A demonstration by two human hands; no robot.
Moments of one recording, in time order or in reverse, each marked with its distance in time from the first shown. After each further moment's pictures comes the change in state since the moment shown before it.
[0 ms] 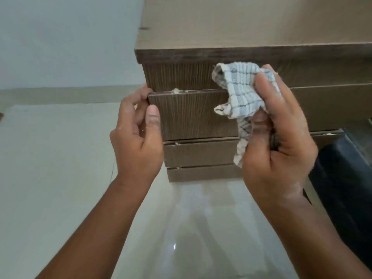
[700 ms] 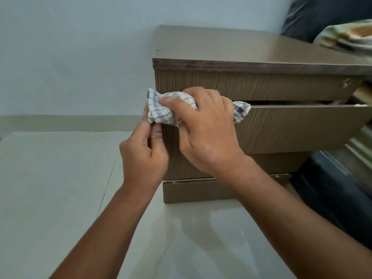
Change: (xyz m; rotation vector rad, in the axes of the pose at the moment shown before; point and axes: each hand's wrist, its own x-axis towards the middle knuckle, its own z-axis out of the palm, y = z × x) left_hand -0.034 -0.010 -0.013 0.063 0.044 0.150; right_hand 0.008 -0.040 0.047 -0.506 -0.368 -0.242
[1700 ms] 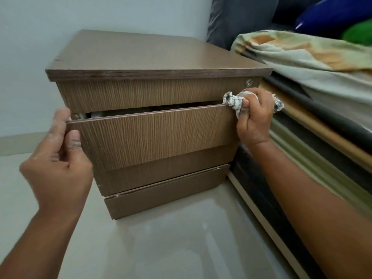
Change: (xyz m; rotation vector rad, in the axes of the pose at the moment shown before) left_hand 0.005 -0.019 0.025 0.051 0.023 0.035; right_hand -0.077 0.266 -0.060 -0.193 0.562 0.163
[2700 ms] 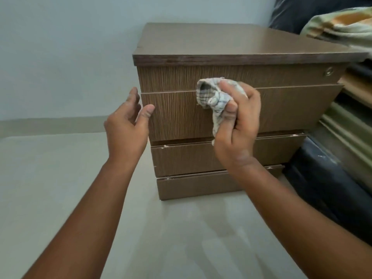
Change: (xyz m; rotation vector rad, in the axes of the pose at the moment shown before) left_hand 0.033 -0.002 -0.008 -0.069 -0.103 -0.134; right_hand -0.027 -0.204 0.042 0.652 0.006 0.132
